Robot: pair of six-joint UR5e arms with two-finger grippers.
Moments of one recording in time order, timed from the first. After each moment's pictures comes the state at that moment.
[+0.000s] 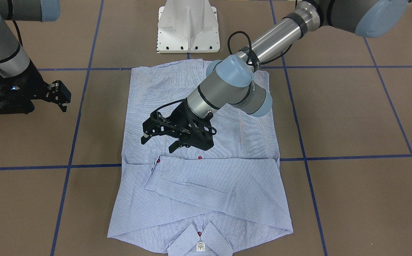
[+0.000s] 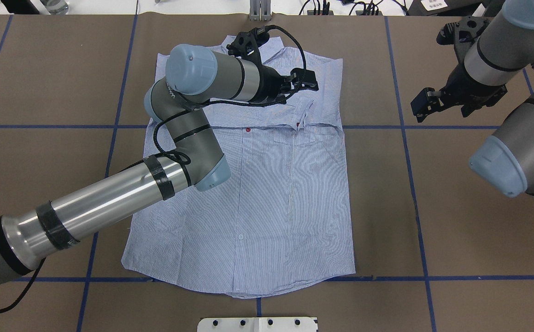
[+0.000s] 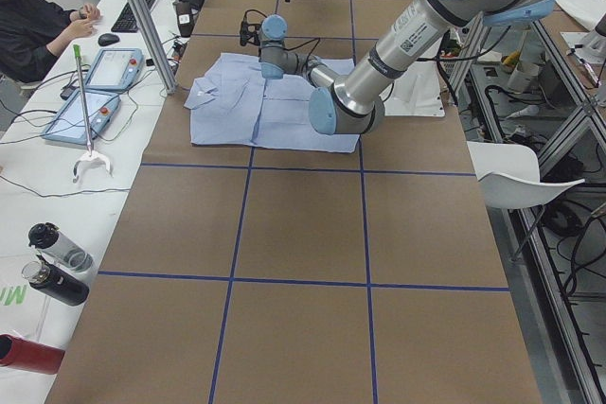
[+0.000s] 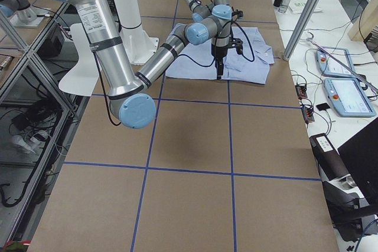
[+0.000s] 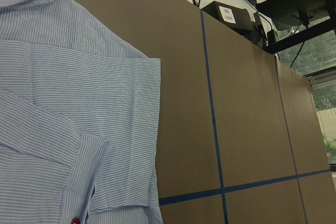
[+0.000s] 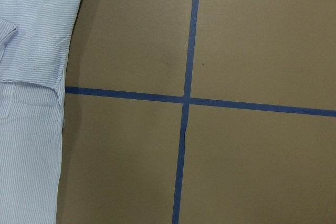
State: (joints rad) left arm -0.65 -2.53 -1.07 -2.65 -1.89 -1.50; right arm 0.96 -1.20 2.00 -1.87 2.07 0.69
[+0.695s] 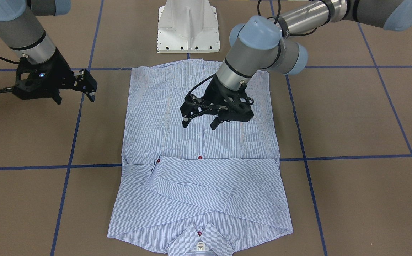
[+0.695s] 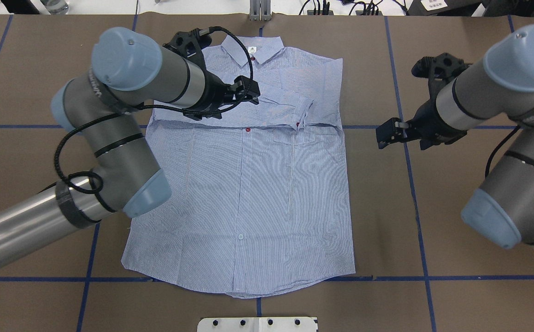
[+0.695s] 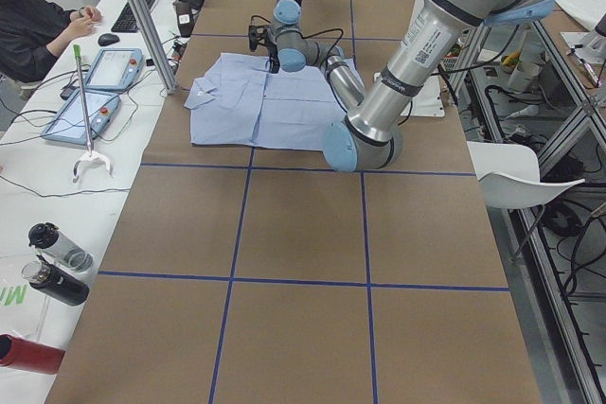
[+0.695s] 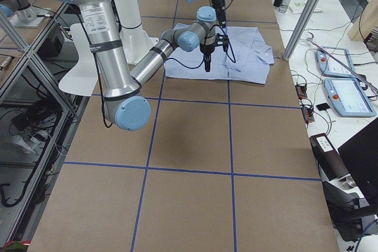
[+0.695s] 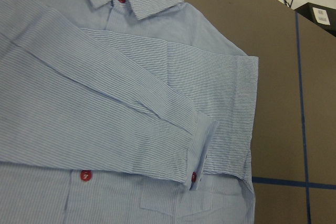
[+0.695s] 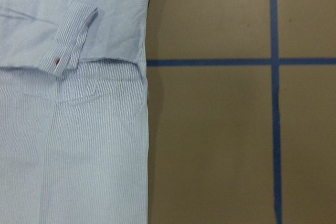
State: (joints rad) left arm -0.69 -2.24 -1.68 -2.02 -1.91 -1.44; right arm 0.78 -1.32 2.05 -1.51 2.08 1.05
